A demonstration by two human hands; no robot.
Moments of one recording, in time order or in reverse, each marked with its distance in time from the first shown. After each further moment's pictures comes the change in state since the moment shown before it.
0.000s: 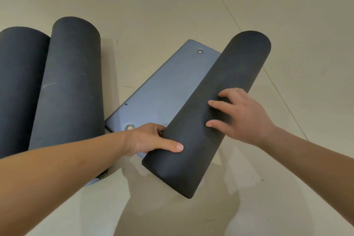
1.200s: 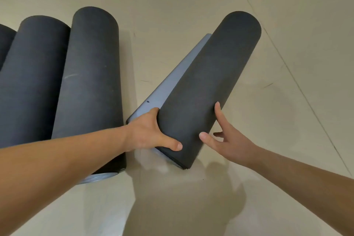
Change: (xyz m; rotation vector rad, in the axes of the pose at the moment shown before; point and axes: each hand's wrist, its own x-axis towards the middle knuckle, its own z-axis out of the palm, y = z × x) left_hand -0.014 -0.035 -0.035 0.106 0.282 0.034; right_hand -0.009 -0.077 0.052 0.853 -0.530 0.511
